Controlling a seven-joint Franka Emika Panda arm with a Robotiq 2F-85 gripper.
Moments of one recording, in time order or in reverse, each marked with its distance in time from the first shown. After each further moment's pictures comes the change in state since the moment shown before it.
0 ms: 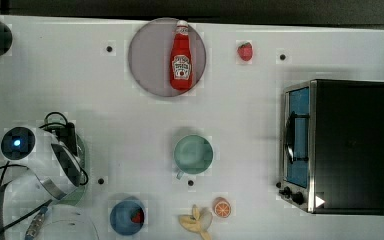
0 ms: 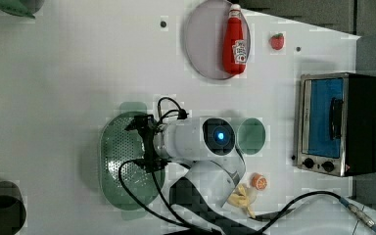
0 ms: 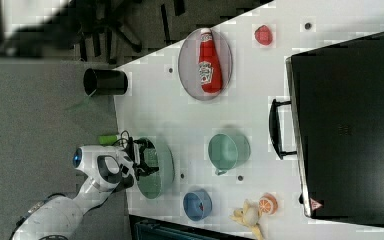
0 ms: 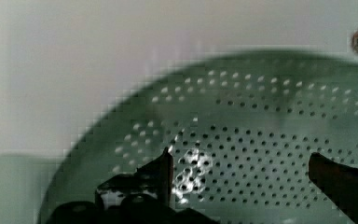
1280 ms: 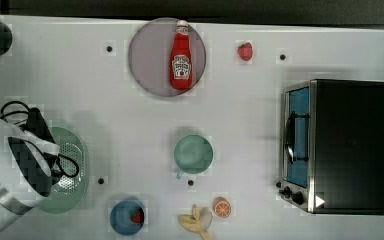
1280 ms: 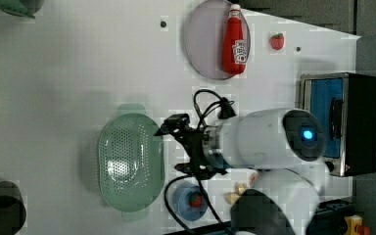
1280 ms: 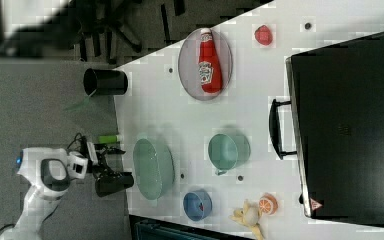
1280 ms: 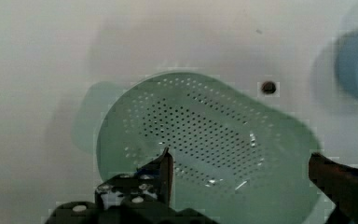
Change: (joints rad) arm -0.296 -0.306 0.278 0.035 0.009 -0.413 -0.305
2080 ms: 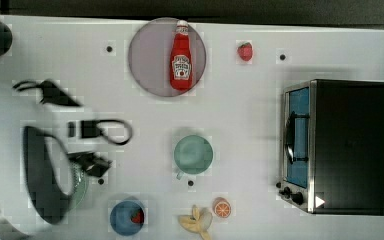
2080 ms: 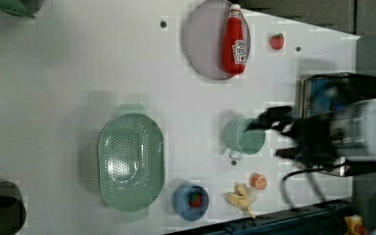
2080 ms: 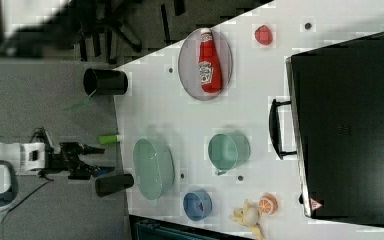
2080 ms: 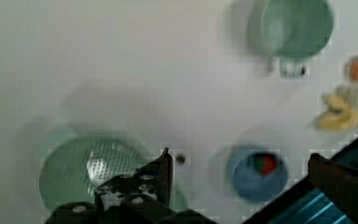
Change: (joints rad) arm -0.102 -0.273 -0.108 0.114 0.031 -0.438 -0.610
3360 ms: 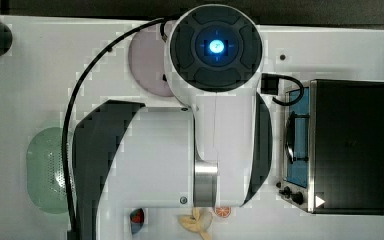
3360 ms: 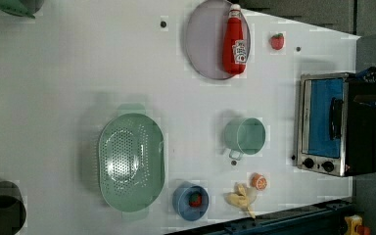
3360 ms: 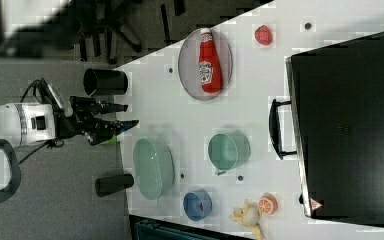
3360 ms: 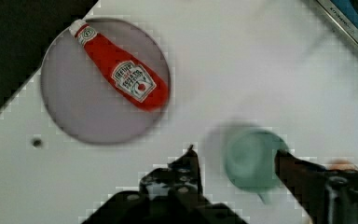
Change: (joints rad) arm 0.001 -0.039 -0.485 0.115 -0.039 0.028 -0.305
